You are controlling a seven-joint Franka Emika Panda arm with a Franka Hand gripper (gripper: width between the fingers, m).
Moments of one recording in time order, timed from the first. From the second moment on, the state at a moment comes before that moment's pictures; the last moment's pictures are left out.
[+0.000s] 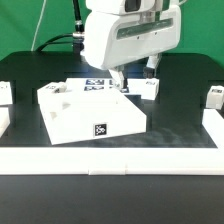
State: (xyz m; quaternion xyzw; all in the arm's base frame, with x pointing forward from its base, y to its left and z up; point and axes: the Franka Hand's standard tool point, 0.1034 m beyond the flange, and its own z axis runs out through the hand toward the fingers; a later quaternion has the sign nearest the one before) arm 0.524 0.023 0.080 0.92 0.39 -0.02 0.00
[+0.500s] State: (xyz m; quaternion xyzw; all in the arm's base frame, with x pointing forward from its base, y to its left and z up) arm 0.524 0.023 0.079 0.92 0.39 -0.02 0.00
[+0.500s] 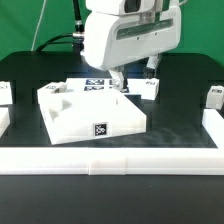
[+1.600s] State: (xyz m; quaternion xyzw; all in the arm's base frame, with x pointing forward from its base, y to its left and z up) arm 0.486 -0.012 0.061 0.82 0.58 -0.04 -0.01
